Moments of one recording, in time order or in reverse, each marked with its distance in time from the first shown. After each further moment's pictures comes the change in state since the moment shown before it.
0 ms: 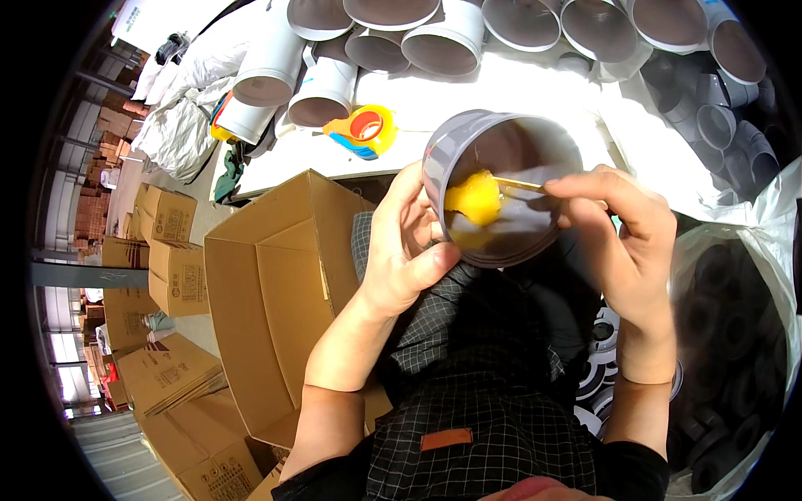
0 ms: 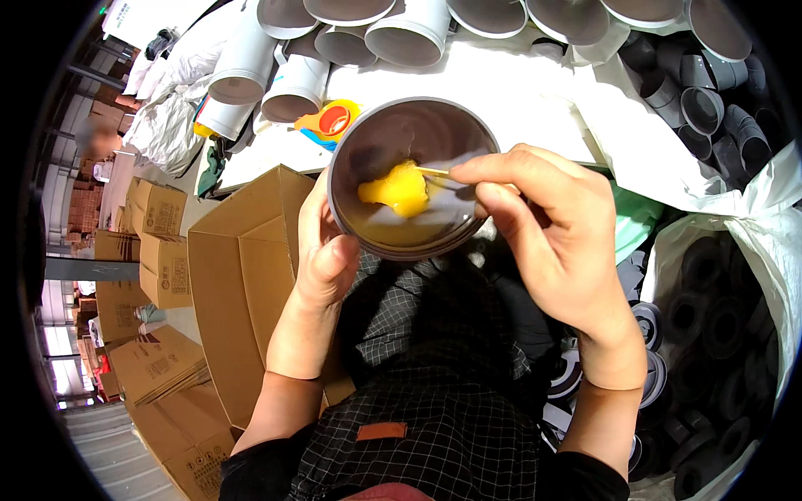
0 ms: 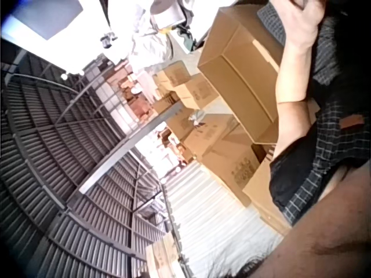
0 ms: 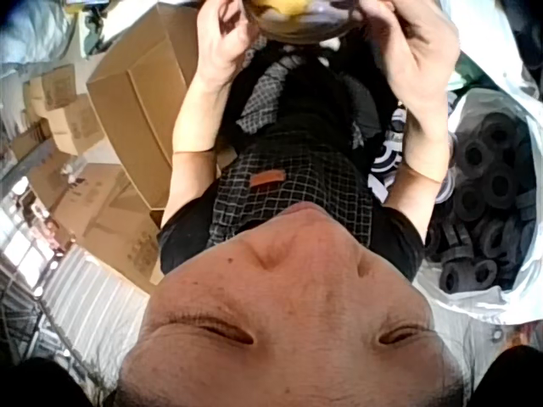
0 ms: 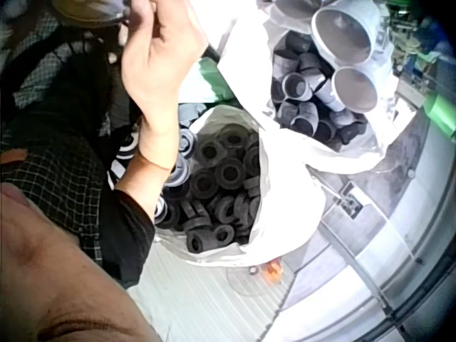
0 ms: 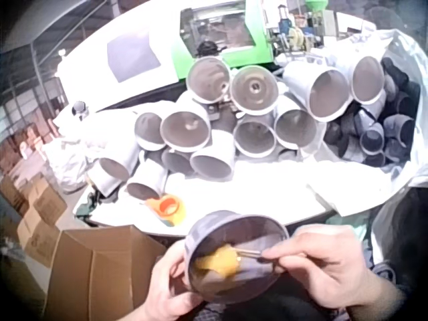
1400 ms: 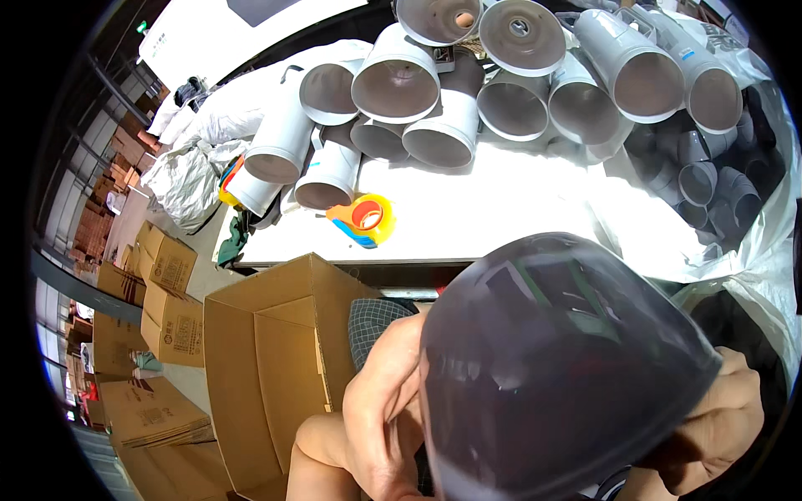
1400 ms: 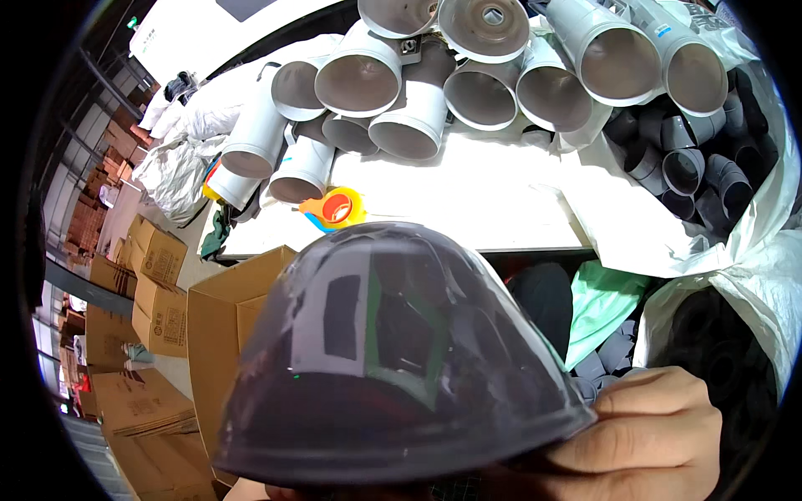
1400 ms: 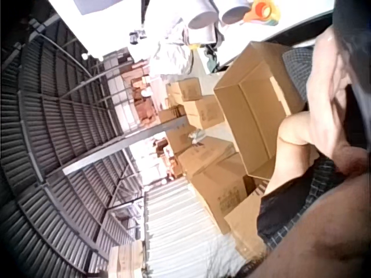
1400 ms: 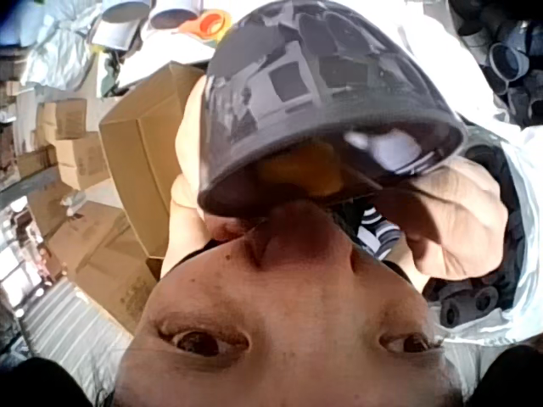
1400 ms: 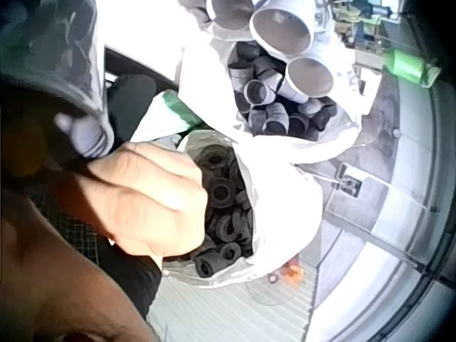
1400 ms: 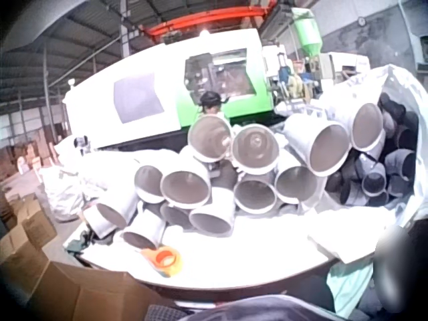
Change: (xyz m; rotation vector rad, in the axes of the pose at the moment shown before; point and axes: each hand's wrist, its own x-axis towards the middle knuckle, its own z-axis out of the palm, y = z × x) left_hand -0.001 0.015 0.039 -0.371 -0.467 0.377; right_hand -0.005 -0.081 -0.056 -0.082 -0.013 -0.177
